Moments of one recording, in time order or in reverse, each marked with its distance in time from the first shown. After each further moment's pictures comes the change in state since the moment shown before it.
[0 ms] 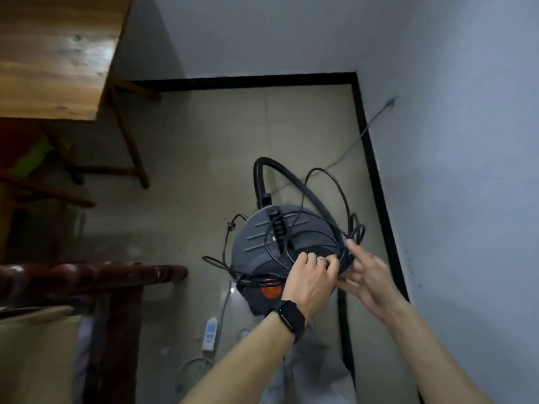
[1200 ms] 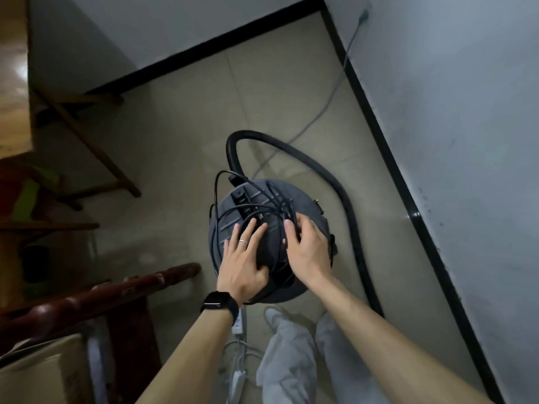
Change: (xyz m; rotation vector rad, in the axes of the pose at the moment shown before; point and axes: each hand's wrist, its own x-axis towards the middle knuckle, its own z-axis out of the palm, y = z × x) left_hand 0.002 -0.060 0.076 -0.393 -0.106 -0.311; right_hand 0.070 0.078 0.023 -0.485 0.229 -0.442
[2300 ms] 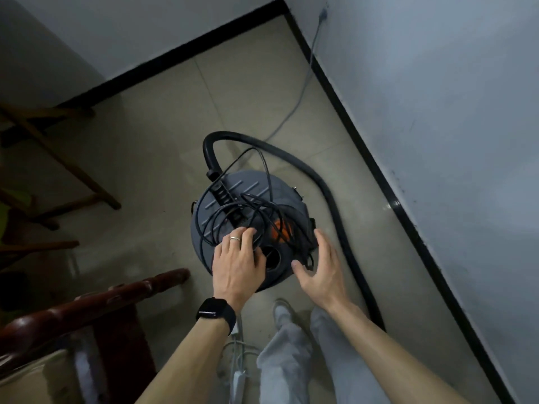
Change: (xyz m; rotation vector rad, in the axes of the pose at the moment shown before) left_hand -0.028 0.034 0.010 0.203 0.370 0.125; right_hand -0.072 0.096 -0.023 -0.111 0.039 -0.017
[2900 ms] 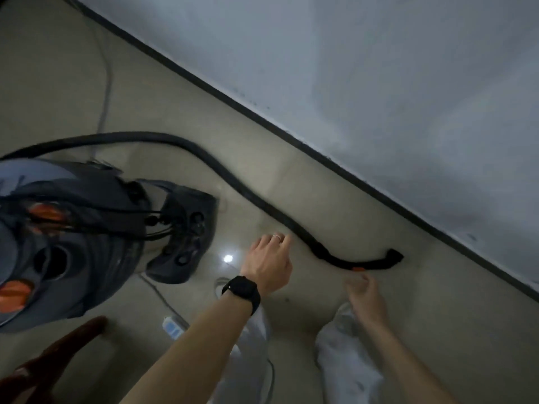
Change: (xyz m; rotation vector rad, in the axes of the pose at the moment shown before) left_hand -0.138 0.251 0.217 0.120 -0.712 0.797; right_hand -0.271 0.332 -0.074 0.369 0.315 1.175
